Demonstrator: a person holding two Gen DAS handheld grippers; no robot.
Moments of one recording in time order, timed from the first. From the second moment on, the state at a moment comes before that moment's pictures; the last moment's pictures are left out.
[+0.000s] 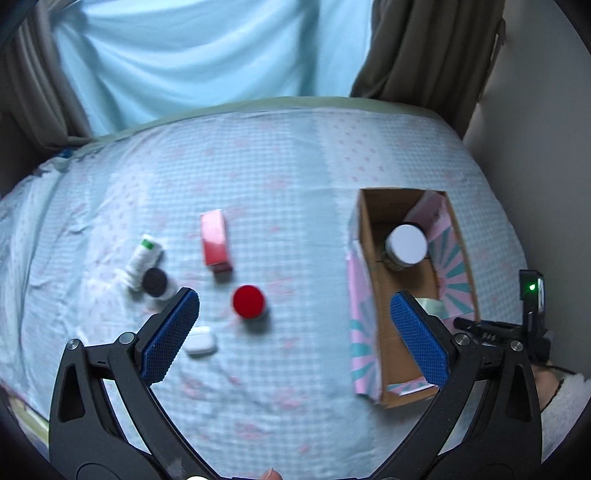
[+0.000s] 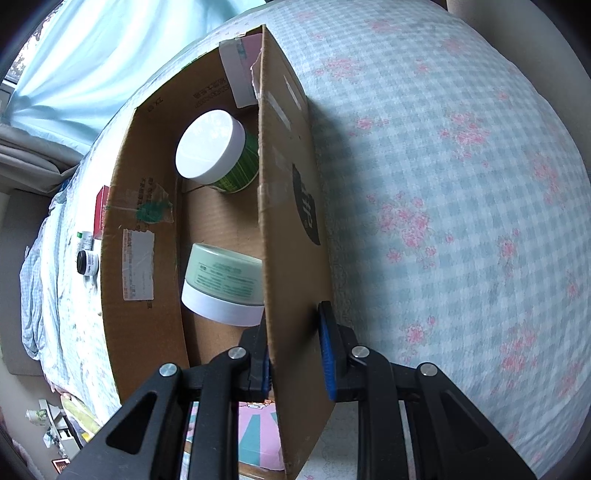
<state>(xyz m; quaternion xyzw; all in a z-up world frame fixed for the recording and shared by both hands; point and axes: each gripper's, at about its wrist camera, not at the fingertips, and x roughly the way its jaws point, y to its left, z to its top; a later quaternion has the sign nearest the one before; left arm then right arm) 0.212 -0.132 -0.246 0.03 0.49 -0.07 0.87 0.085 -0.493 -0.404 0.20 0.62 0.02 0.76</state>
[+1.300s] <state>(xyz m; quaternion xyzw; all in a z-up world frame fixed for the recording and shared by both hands) 0.430 0.122 -0.509 0.14 0.69 -0.14 0.70 0.075 -0.484 -0.412 0.23 0.61 -0.06 0.76</state>
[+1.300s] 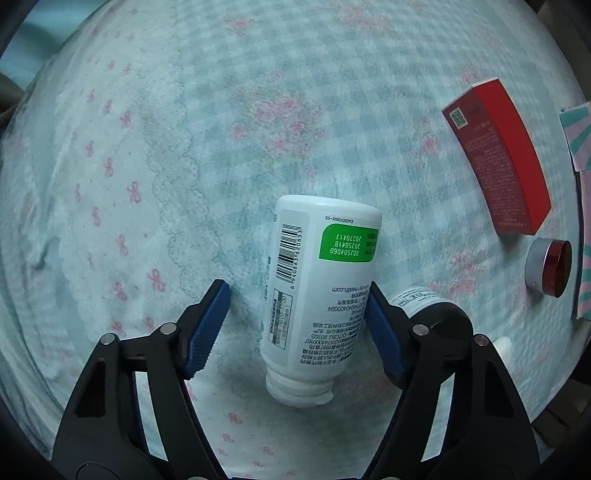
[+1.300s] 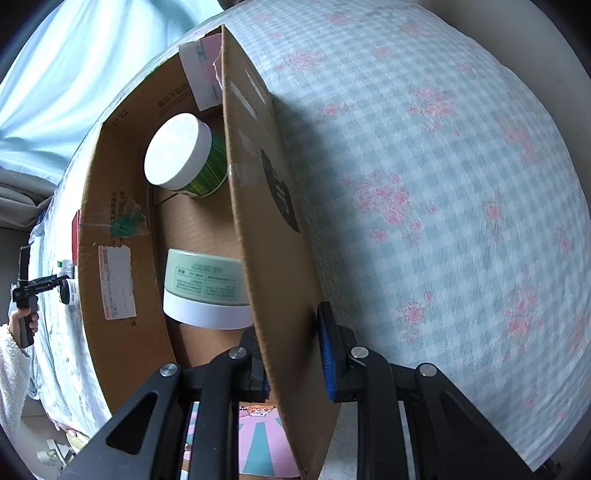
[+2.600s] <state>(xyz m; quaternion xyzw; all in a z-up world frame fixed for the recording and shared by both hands) 0.338 -0.017 -0.267 -0.04 0.55 -0.13 0.82 0.081 -0.480 -0.412 0.23 0.62 -0.03 0.75</state>
